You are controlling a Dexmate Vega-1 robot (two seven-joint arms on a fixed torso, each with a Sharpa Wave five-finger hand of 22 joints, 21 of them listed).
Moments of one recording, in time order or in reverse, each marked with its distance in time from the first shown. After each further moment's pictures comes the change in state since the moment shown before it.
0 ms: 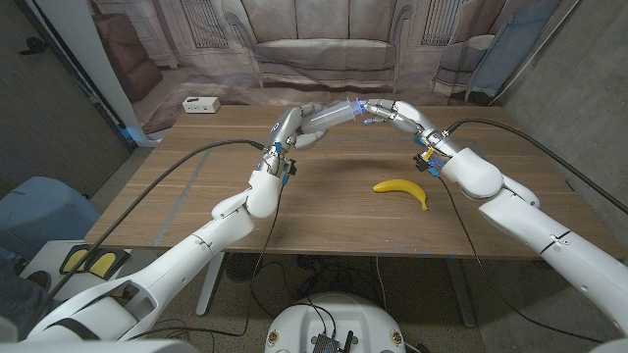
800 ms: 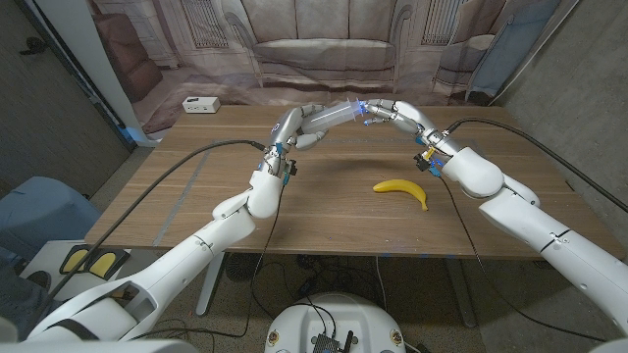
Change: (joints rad) left arm 0.006 0.000 0.003 -0.014 0.003 0.020 0.000; left_hand 0.000 0.000 0.004 -0.004 0.003 0.000 0.000 -0.003 -0.001 0.003 -0.003 -0.004 0.005 0.001 -0.001 0.005 0.000 -0.004 -0.004 0.011 0.000; right arm 0.006 -0.001 -0.002 0.018 0.014 0.017 0.014; right_hand 0.000 0.000 0.000 0.000 0.000 -0.010 -0.002 -0.006 0.002 -0.011 -0.006 -0.007 0.002 0.000 0.011 -0.004 0.005 -0.001 0.000 -0.007 0.000
